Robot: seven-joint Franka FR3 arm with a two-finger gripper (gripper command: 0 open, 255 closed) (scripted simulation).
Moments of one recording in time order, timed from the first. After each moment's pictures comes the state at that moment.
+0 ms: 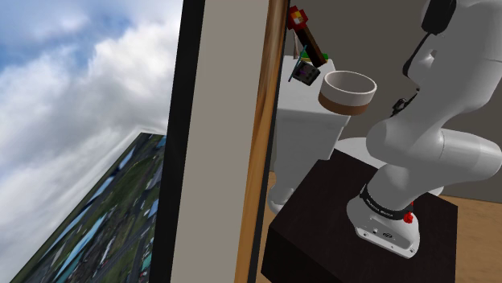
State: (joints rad) arm -1.22 0.44 -0.36 -2.11 0.63 2.44 0.08
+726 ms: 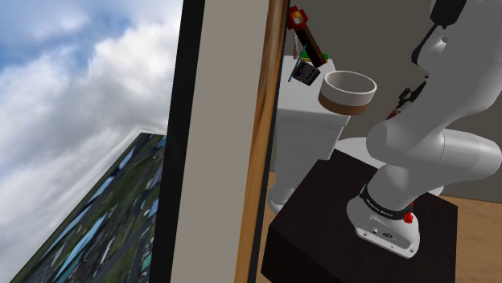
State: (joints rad) arm -1.18 0.32 -0.41 -2.11 0.53 2.34 0.17
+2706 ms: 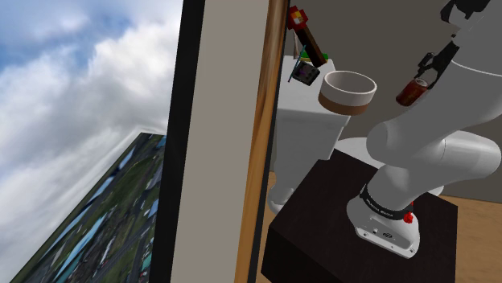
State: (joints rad) arm -1.15 0.08 -0.47 -1.99 0.32 2.04 0.37
